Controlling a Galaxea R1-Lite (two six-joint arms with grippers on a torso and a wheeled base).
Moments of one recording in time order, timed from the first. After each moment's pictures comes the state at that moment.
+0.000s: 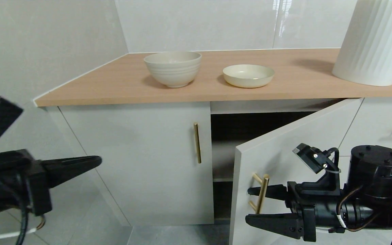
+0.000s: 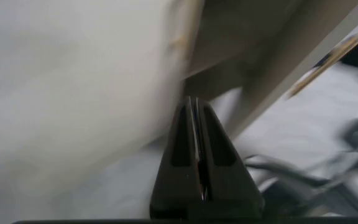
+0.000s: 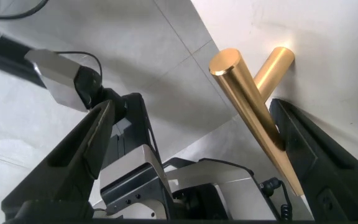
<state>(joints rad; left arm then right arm) -0.21 1.14 -0.71 -0.09 -0.41 0.01 0.63 1.71 -0.39 -1.10 0.78 0.35</state>
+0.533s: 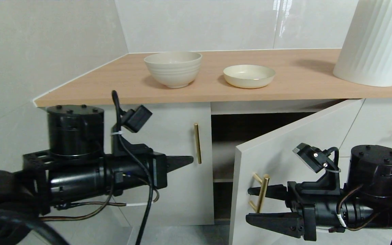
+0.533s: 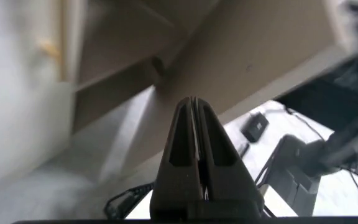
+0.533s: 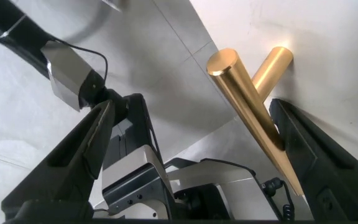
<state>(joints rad) -0.54 1.60 -0.74 -0.52 -0.43 -0.35 0.61 1.71 -0.39 -1.10 0.78 0.35</state>
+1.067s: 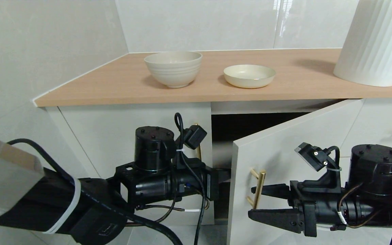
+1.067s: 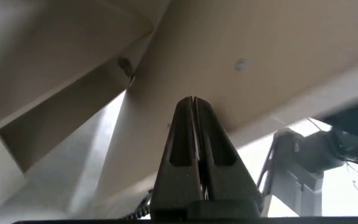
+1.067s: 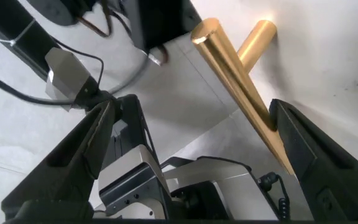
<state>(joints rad) -0.70 1.91 -0.79 -0.82 -0.45 -0.36 0.56 1.71 -0.40 -1.10 0.77 0.35</state>
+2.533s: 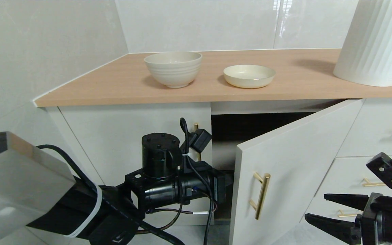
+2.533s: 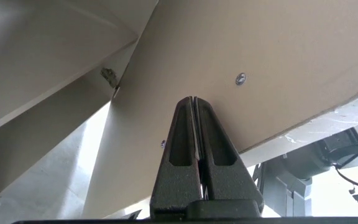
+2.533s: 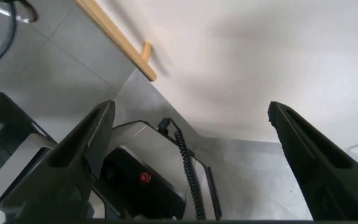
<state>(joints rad) -0.72 1.97 -0.77 -0.99 -0.48 -0.42 0.42 1.23 -0.34 -0.43 0.31 0.11</state>
